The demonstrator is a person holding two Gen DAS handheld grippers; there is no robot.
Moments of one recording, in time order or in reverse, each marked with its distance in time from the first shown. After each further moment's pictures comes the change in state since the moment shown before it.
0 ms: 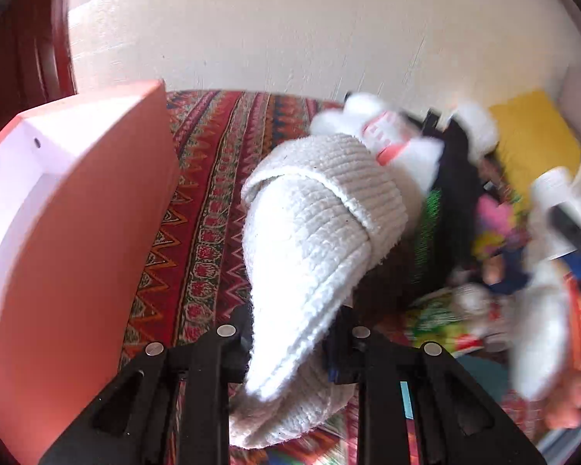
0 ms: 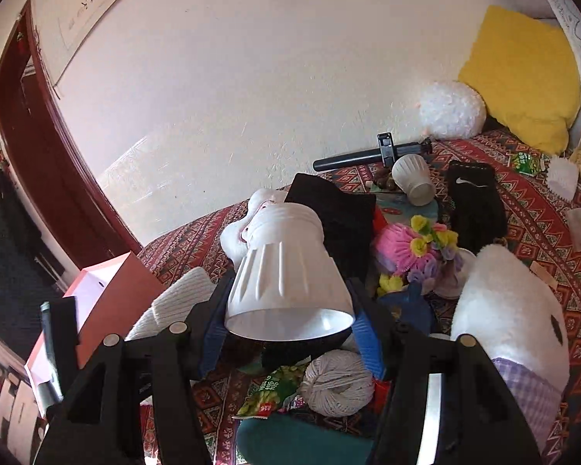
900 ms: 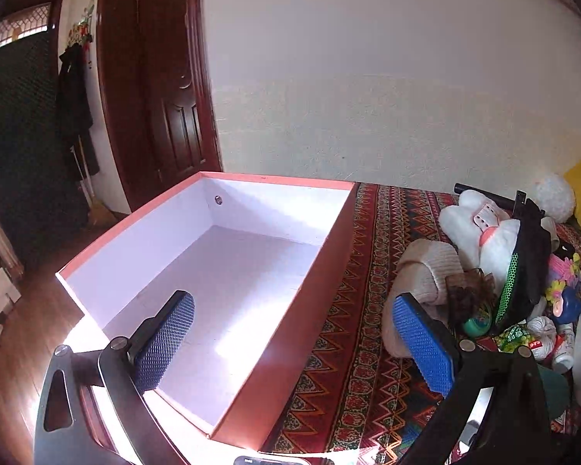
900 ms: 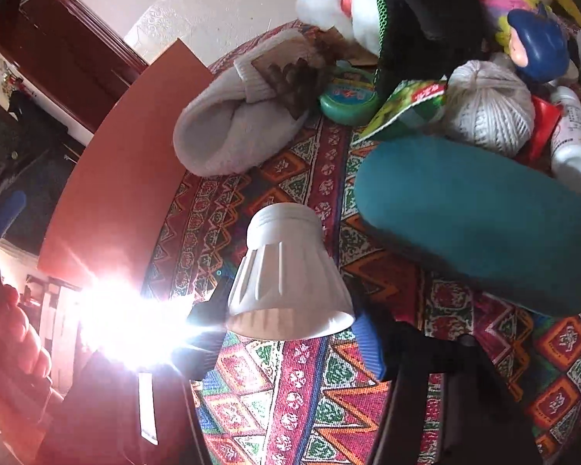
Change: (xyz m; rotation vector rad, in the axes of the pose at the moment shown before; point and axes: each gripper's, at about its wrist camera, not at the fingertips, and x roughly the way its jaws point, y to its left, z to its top) left arm -0.114 0.052 -0.044 -0.040 -0.335 0.449; right arm 0.039 0.061 -0.132 -0.011 0.522 0.155
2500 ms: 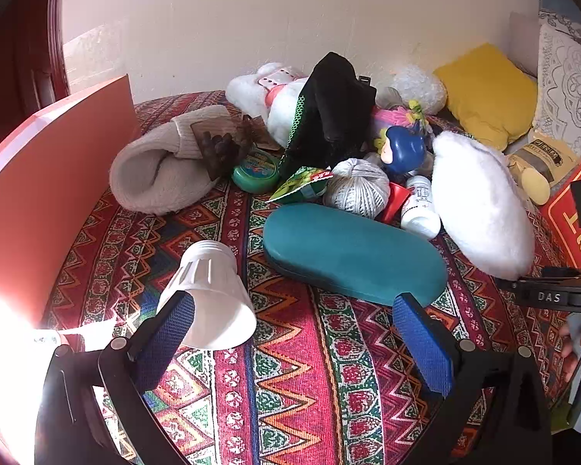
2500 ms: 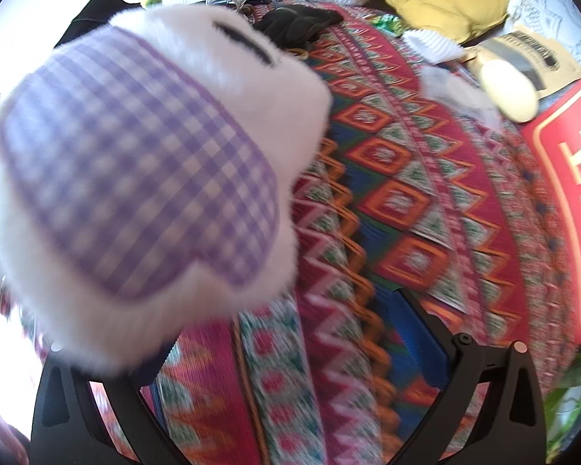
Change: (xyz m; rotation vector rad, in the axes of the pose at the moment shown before) left arm -0.067 -0.155 -0.114 0.148 0.242 -0.406; right arm -0.121 -0.177 0.010 0.051 0.002 -0.639
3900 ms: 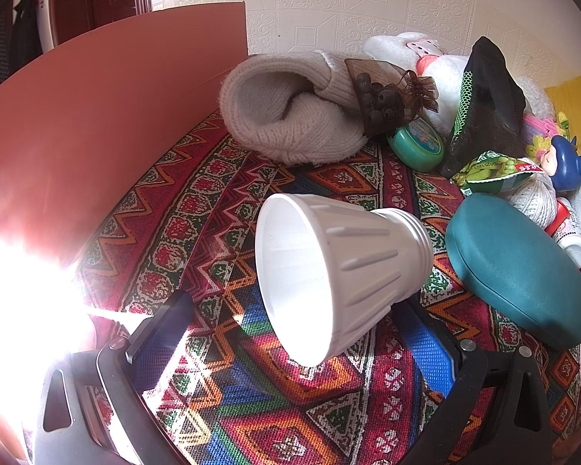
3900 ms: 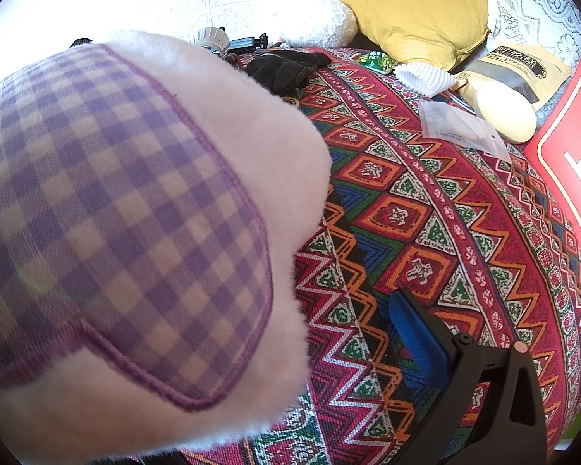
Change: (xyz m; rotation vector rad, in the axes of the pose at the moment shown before) left arm 0.085 0.079 -0.010 -0.218 0.060 0.270; right arm 0.042 0.007 0.022 0.112 -0.197 0.033
